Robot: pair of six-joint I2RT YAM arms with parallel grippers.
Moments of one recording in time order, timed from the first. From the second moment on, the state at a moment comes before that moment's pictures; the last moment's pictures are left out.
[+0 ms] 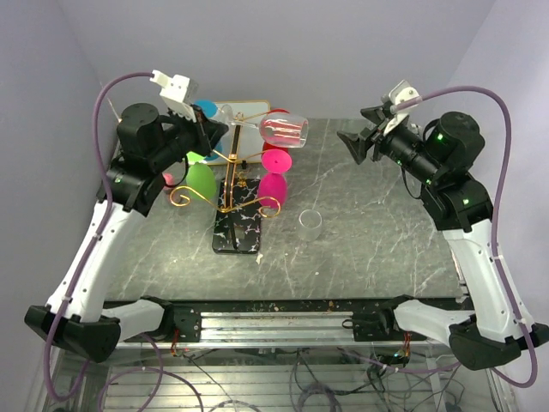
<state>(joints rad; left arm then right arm) -0.34 1.19 1.42 -0.30 0.34 -0.22 0.38 1.12 1.57 -0.42 -0.37 -0.29</state>
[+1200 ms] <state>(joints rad) -0.28 0.90 1.70 -0.99 0.43 0.69 0.12 1.01 0.89 -0.22 -0.16 -0.35</state>
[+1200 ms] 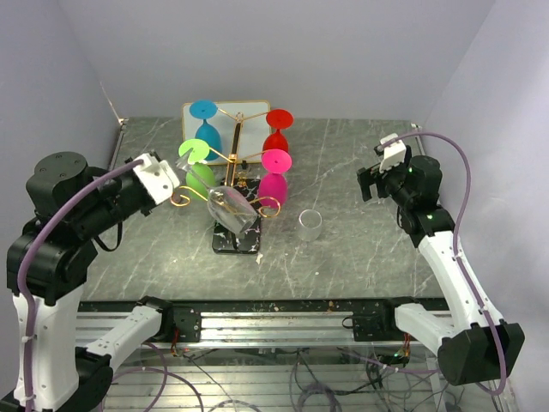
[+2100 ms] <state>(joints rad) -0.28 0.95 1.61 -1.31 0.52 1.23 0.09 1.00 0.89 -0.21 -0.25 -0.35</state>
